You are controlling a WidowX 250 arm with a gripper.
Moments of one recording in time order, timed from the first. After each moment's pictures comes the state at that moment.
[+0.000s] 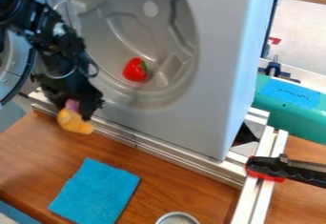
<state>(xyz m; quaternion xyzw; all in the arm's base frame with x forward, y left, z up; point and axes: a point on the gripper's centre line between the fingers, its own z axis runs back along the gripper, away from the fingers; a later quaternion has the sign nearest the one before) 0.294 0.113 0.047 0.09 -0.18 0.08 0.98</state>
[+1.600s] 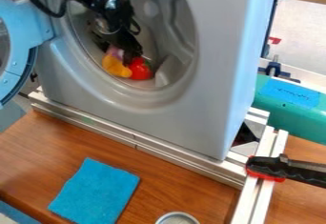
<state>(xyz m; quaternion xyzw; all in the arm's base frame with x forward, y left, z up) 0.411 0.136 0.079 0.16 -0.30 0.03 0.94</state>
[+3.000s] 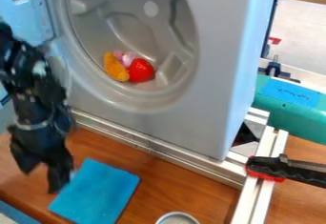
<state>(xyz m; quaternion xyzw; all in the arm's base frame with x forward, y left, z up) 0.182 0.077 0.017 0.06 0.01 -0.01 1.00</state>
